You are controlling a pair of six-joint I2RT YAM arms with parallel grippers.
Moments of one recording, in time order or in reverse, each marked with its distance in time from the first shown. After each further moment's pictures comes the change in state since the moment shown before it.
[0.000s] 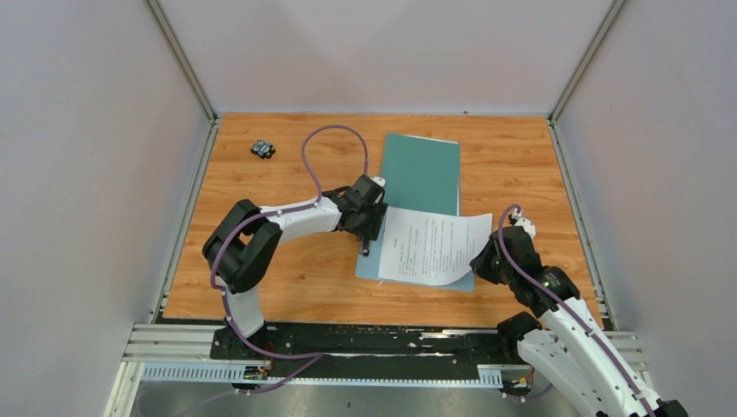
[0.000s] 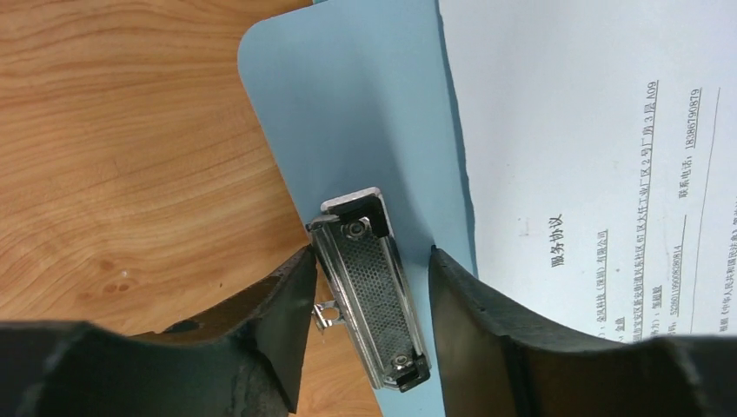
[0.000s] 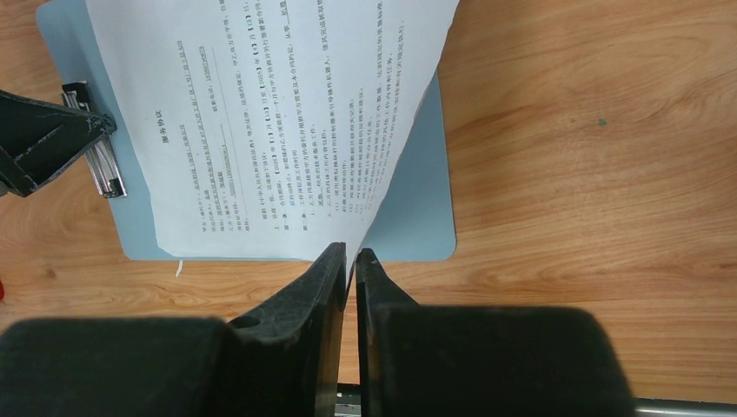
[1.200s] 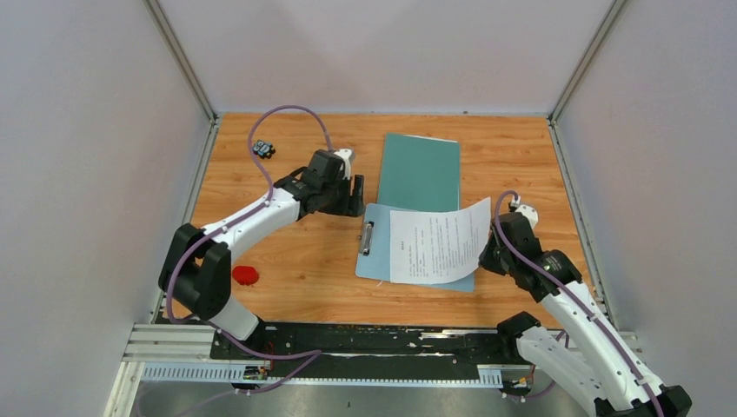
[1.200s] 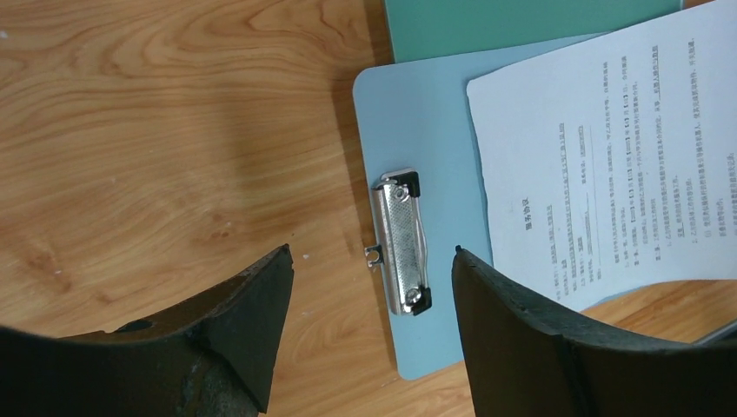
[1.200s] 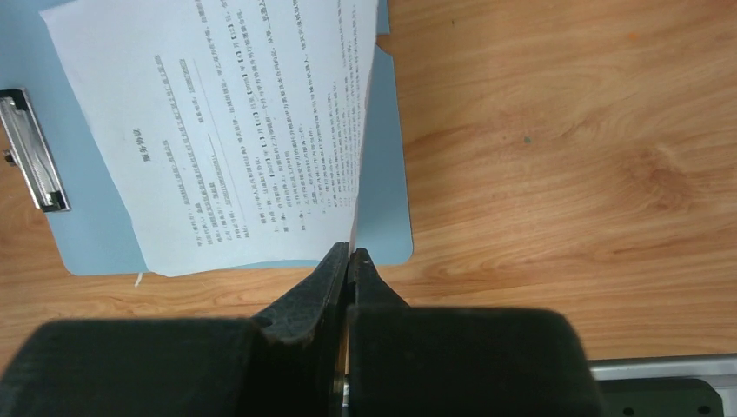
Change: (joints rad) left arm 0.202 -0.289 -0.033 -0.065 0.203 -0.022; right arm 0.000 0.121 0.173 -0.113 0.097 -0.095
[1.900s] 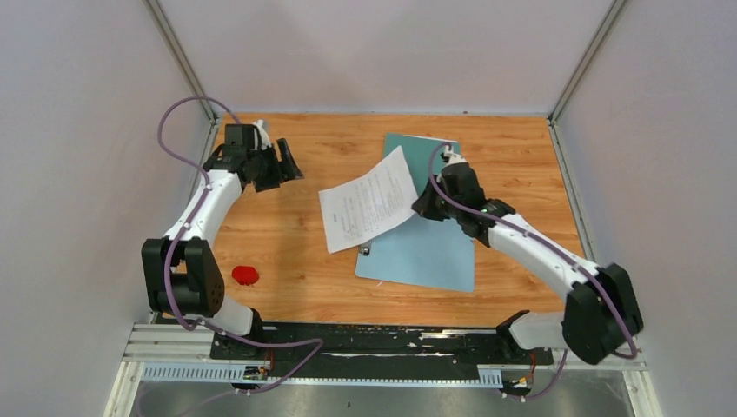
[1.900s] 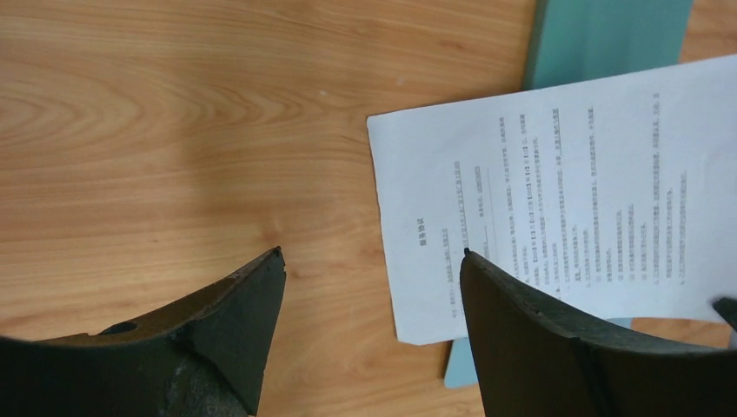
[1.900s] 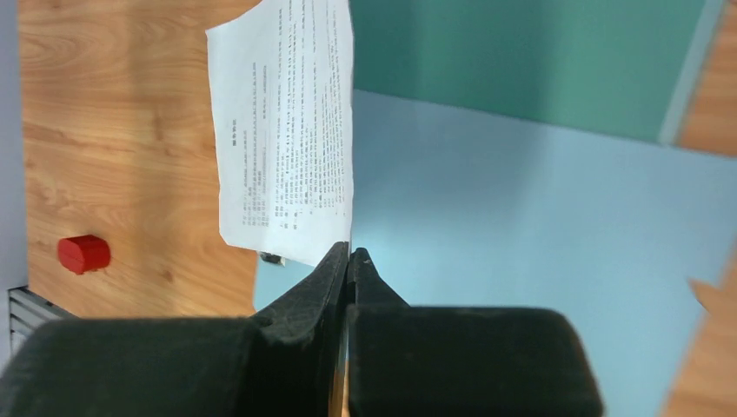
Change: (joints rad) left arm 0.513 -0.036 0.101 -0.127 0.191 0.013; right arm 0.102 0.576 0.183 0.651 -0.287 -0.052
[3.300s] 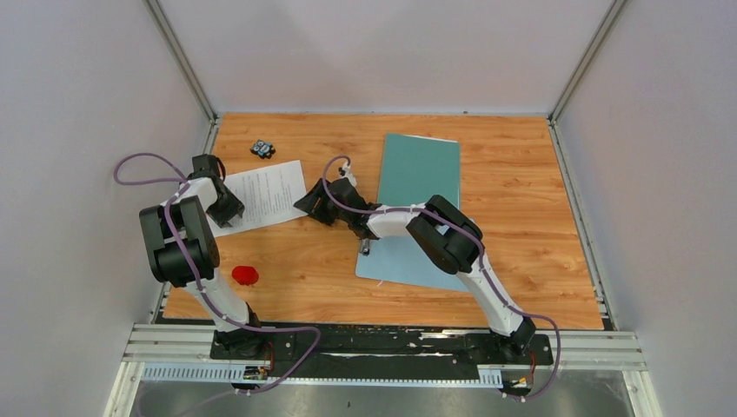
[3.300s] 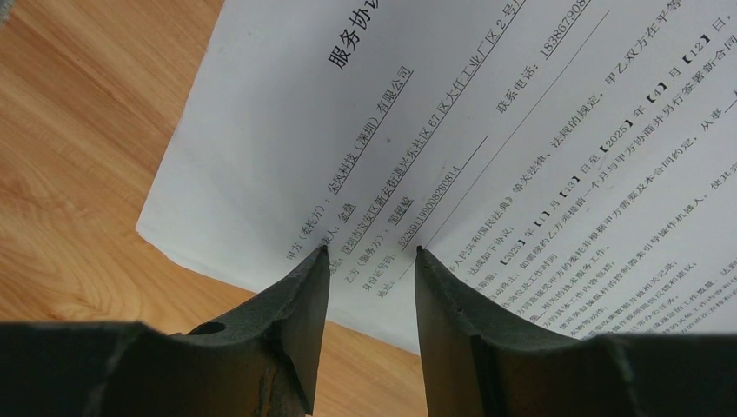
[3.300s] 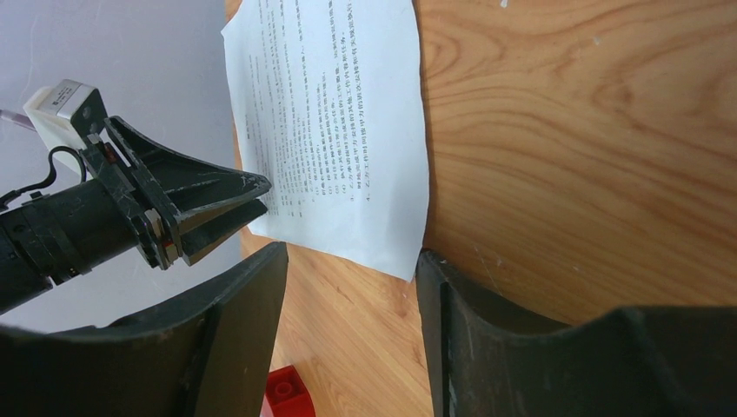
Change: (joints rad) left arm 0.352 0.258 -0.133 0.056 -0.394 -0.143; right arm 0.349 1.056 0.633 0.659 0.019 0.584
